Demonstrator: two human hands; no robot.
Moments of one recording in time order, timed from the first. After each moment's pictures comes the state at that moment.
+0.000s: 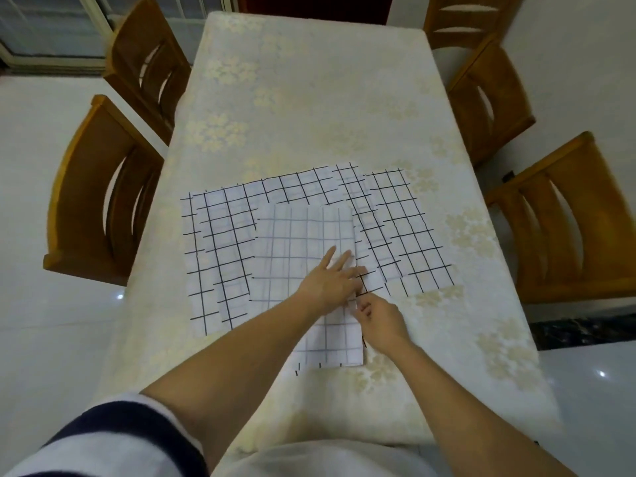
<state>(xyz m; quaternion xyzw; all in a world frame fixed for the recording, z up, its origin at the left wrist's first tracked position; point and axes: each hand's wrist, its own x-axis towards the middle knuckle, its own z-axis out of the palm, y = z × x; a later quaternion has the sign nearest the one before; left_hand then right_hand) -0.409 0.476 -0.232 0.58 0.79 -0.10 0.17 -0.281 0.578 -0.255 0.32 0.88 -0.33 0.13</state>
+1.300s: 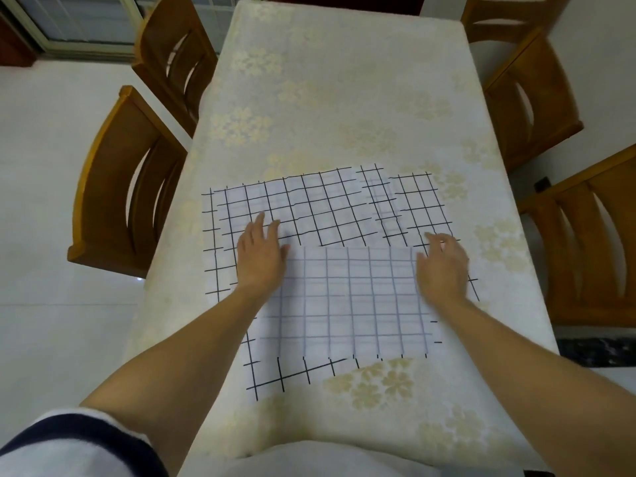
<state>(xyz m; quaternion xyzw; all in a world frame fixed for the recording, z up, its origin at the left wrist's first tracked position) -0.491 0.375 -0.253 0.16 0.97 0.13 0.07 -0.347 0.680 -0.244 0.30 0.95 -0.11 -0.04</state>
